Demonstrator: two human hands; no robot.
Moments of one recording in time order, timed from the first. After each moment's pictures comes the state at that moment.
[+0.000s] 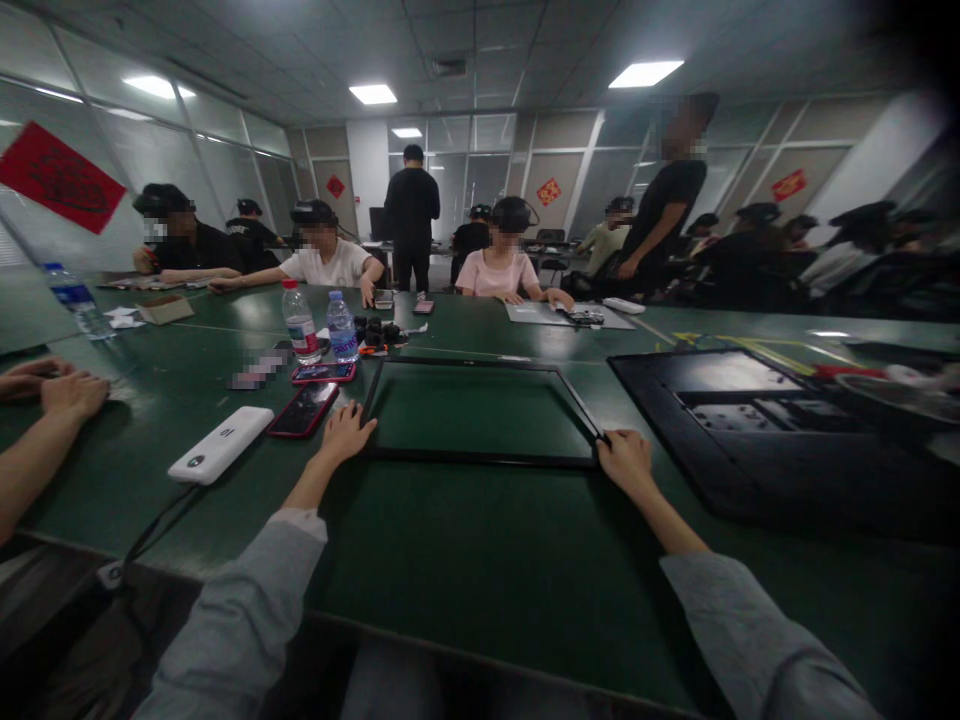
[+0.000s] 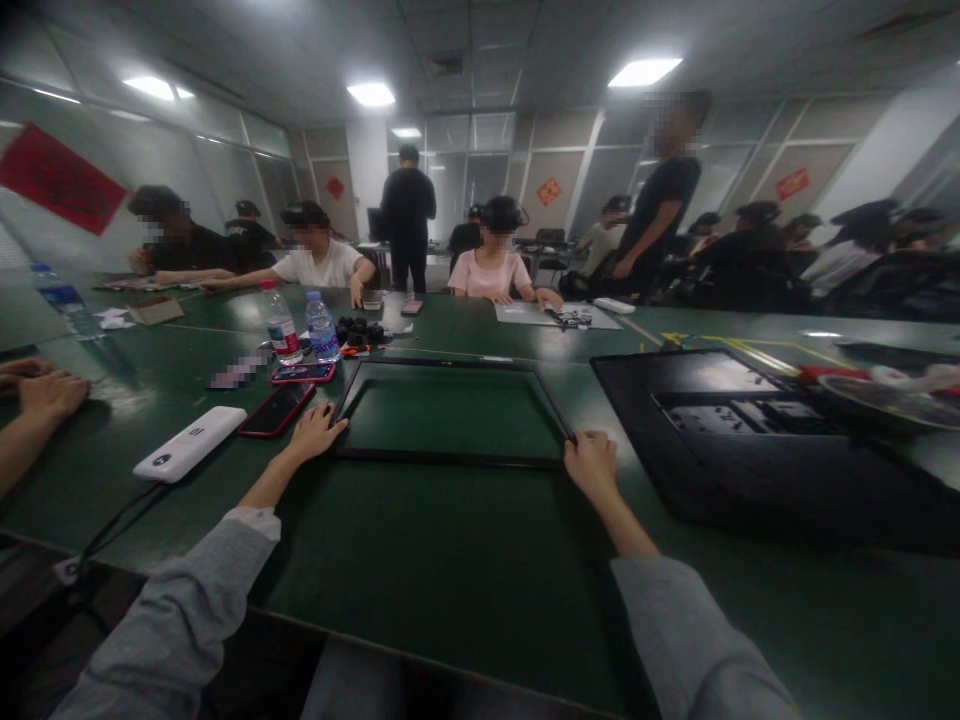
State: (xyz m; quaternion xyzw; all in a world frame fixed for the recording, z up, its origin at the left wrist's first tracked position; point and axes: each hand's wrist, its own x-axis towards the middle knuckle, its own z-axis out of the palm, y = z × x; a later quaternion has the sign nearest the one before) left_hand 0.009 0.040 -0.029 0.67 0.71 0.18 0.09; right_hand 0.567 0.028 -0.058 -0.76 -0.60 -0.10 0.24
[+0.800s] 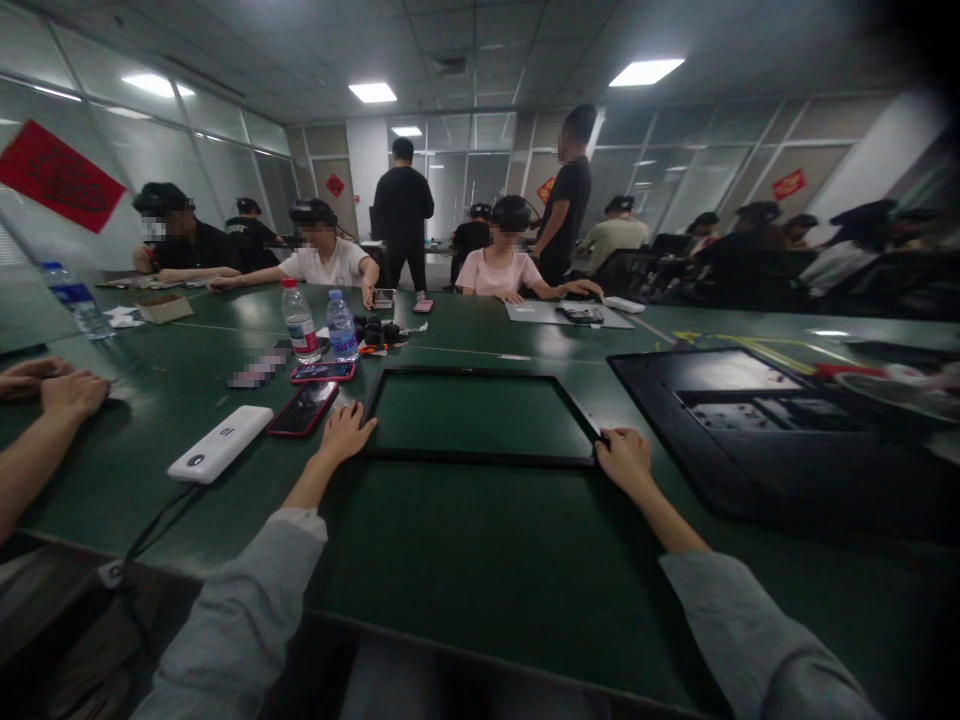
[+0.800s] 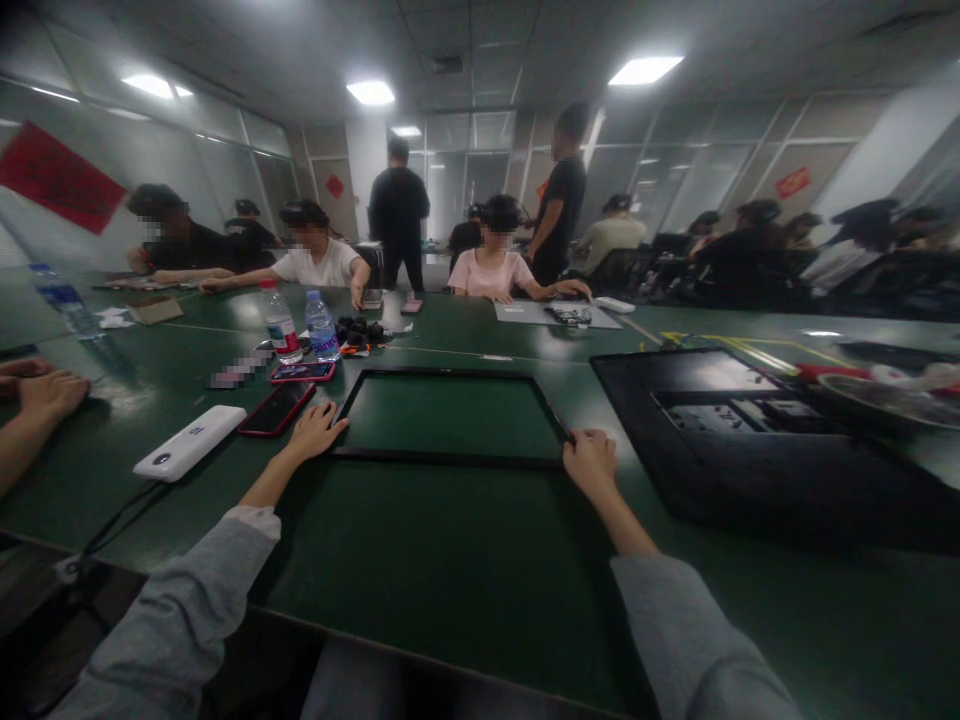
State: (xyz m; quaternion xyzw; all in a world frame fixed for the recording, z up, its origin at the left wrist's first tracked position) left_hand 0.012 0.033 -0.022 0.68 0.72 0.13 0.06; right_hand 0.566 0.028 -0.060 -0.77 -0.60 -0.08 0.19
